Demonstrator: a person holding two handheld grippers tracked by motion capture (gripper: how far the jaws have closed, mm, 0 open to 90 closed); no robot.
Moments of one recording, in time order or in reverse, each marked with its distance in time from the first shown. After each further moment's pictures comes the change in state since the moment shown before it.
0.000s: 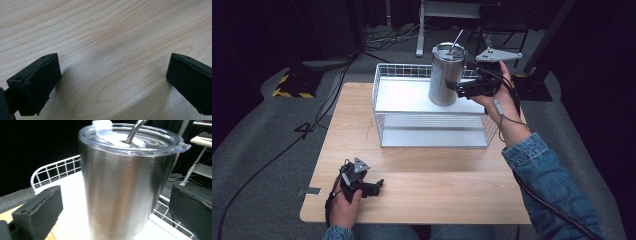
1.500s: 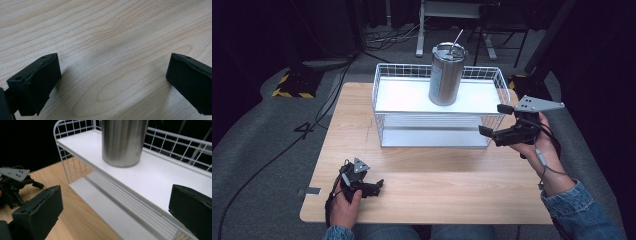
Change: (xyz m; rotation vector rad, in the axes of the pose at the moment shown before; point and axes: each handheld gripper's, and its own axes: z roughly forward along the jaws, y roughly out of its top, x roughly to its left) left arm -0.001 0.000 -0.001 0.001 0.005 -0.002; right arm 0.011 -0.091 -0.101 0.093 0.035 0.027
